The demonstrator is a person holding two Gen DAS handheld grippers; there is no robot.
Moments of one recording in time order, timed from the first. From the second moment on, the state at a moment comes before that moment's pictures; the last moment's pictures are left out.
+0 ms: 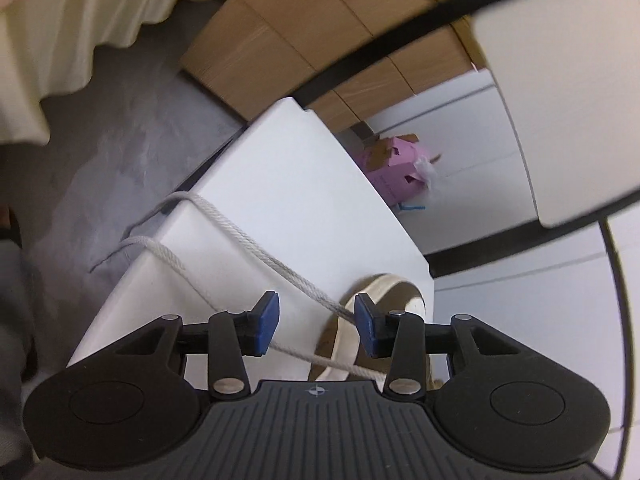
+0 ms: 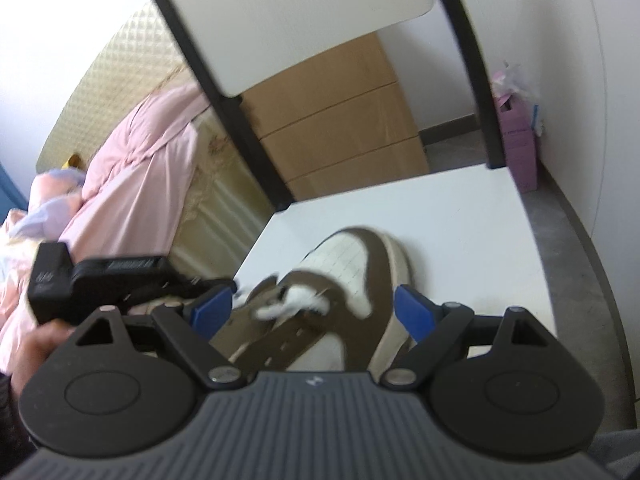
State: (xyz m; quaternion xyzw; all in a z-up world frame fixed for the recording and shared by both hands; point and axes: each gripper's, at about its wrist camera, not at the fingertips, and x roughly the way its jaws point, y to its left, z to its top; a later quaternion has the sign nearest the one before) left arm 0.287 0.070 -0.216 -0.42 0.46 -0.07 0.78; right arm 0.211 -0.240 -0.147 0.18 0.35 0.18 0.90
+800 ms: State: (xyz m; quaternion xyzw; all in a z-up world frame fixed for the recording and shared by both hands) left arm 0.334 0.098 -0.217 -0.41 0.44 -0.02 0.80; right arm 0.246 -0.217 -0.182 0.15 0.40 0.13 0.90
